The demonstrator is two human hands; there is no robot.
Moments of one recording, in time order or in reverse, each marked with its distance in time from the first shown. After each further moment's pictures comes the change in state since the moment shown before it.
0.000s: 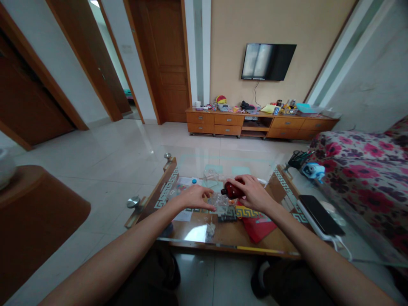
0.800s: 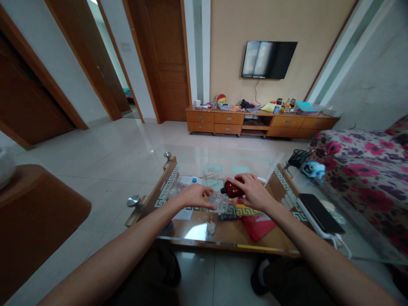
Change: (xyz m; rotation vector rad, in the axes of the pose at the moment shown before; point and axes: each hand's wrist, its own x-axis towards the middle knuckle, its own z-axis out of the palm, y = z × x) left_hand -0.002 0.006 -0.004 0.015 -0.033 -0.005; right_hand 0.000 -0.002 -0.002 -0.108 -0.020 -0.020
